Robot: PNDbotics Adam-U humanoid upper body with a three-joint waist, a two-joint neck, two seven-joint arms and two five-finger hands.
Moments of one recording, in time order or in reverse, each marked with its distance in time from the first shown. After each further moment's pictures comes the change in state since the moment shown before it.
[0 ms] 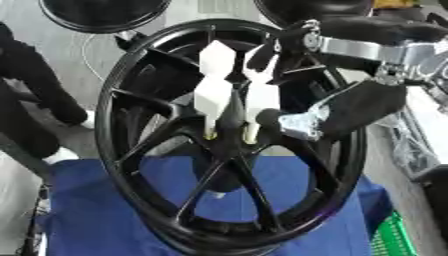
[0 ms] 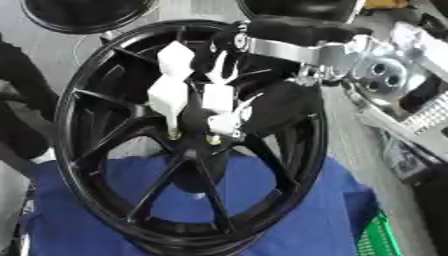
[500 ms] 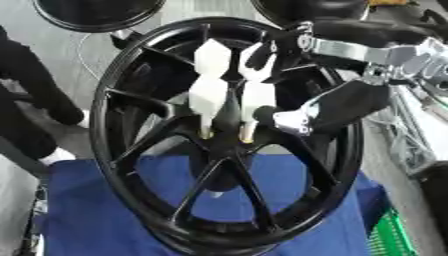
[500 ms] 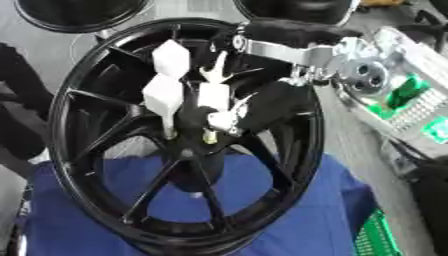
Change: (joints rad) left arm -0.002 -0.001 0.000 -0.001 0.000 0.000 -0.001; right arm 0.013 0.018 -0.001 0.054 0.038 -0.025 -0.014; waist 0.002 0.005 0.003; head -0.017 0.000
